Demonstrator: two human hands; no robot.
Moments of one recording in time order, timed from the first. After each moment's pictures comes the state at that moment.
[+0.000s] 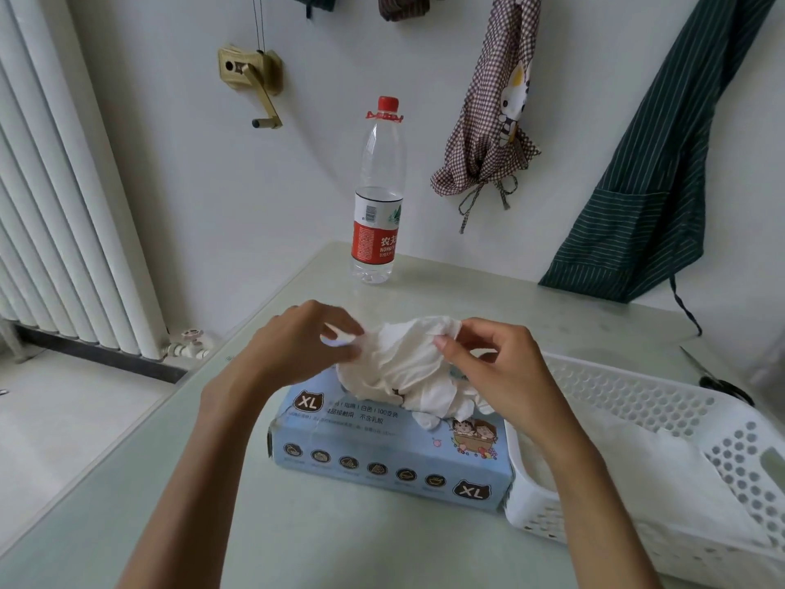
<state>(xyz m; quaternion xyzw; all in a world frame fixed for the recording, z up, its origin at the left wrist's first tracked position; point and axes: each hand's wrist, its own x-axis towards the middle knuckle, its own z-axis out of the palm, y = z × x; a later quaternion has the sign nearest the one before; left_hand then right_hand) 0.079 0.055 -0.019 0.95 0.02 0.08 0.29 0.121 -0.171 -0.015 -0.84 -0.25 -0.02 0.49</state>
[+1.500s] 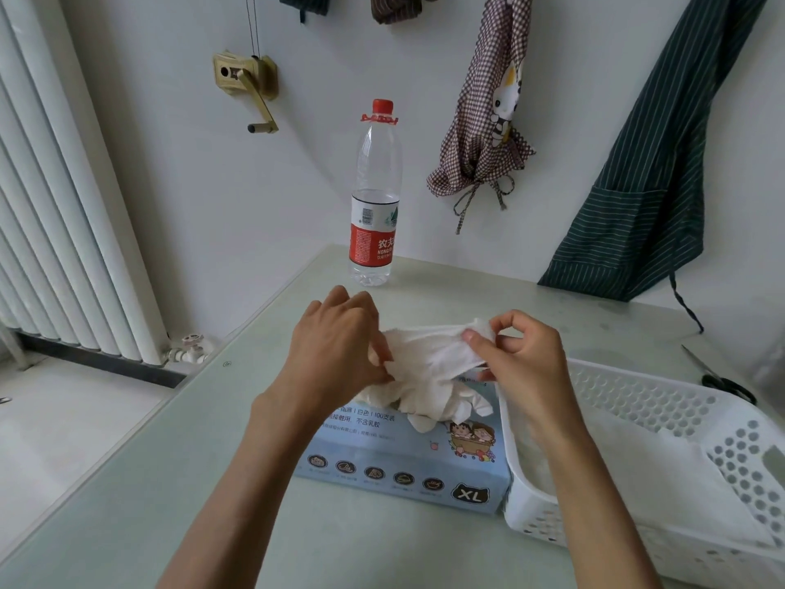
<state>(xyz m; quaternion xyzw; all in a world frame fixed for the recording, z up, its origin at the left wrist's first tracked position) 0.078 0.007 -0.009 0.98 0.02 0.17 0.07 0.127 -0.178 -0.014 -0.79 -0.12 -0.05 0.60</state>
